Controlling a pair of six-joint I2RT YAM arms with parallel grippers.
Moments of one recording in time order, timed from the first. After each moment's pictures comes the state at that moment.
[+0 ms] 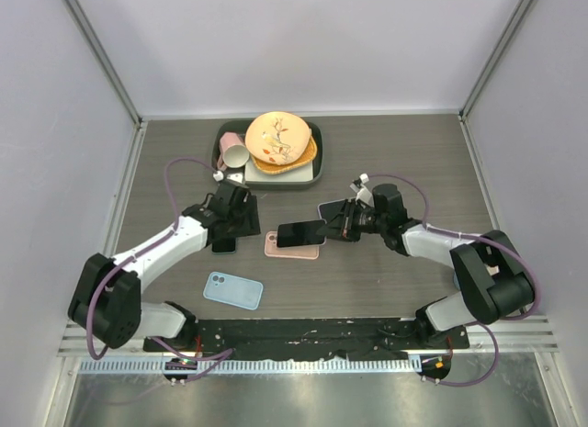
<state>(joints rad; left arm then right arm) -0.52 1.32 0.81 -0.43 -0.14 -0.55 0.40 1.45 0.57 0.31 -0.73 0.86</state>
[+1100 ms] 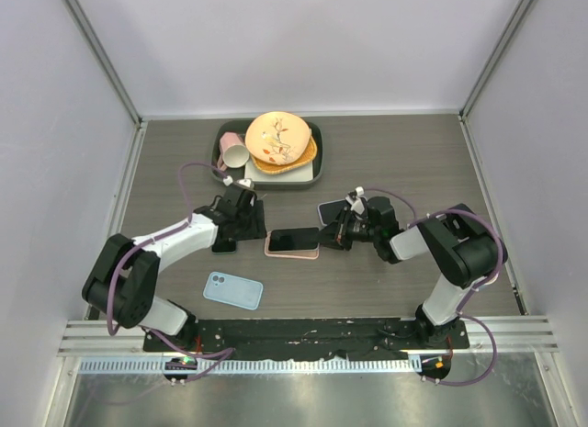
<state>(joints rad) -0.52 1.46 0.78 -0.29 -0.05 -0.55 0.43 1.71 0.46 0.80 -0.77 1.14</state>
